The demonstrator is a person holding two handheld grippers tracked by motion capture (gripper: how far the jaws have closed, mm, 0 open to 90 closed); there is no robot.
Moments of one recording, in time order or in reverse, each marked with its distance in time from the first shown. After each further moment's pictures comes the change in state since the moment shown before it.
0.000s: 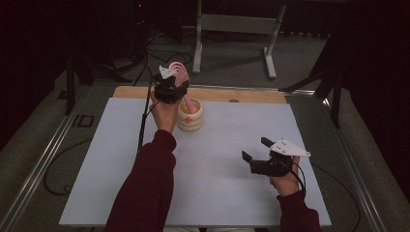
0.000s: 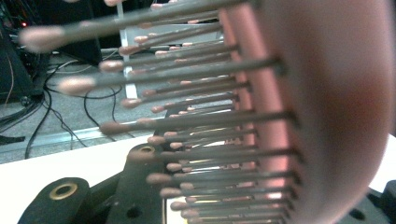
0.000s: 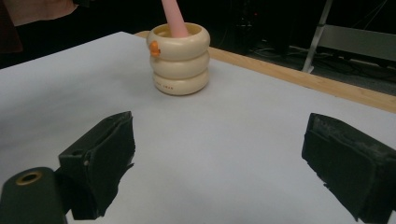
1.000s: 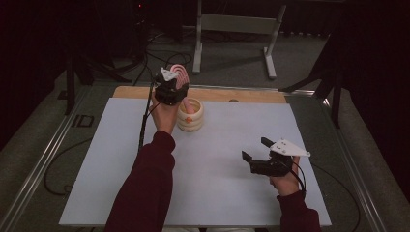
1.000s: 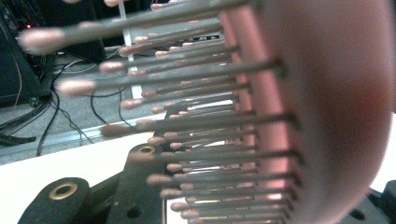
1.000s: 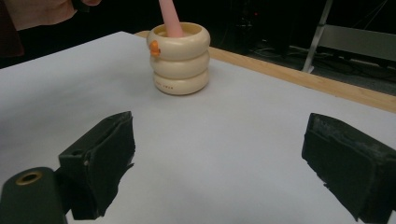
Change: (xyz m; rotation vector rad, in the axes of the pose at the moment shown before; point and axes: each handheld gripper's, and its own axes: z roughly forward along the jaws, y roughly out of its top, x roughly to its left) left arm -0.001 -0.005 0.003 0.025 0.017 0.050; right arm 0.000 0.000 0.000 0.001 0.001 0.002
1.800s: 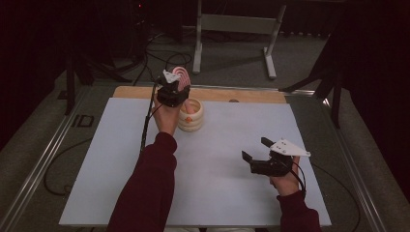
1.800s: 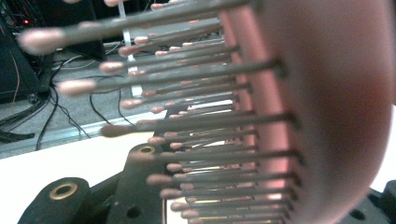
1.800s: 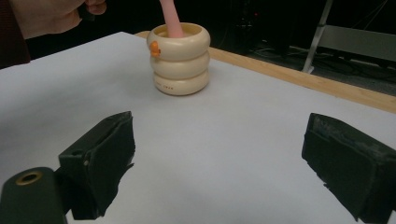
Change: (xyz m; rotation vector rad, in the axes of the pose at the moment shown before) left arm -0.004 -0.008 0.008 0.015 -0.004 0.000; right arm 0.000 0.000 0.000 -0.003 0.000 -0.001
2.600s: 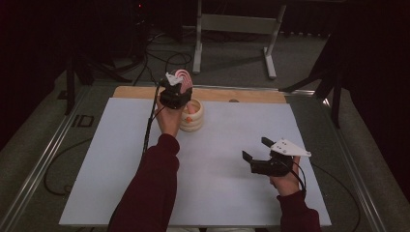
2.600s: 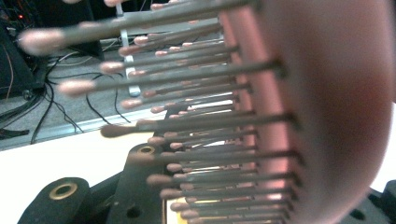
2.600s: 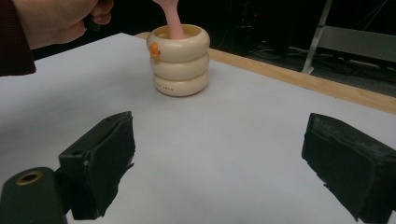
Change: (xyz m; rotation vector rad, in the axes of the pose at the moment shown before) left arm -0.006 -0.007 0.007 0.005 -0.005 -0.011; right arm 0.000 0.000 -0.001 -0.003 0.001 0.004
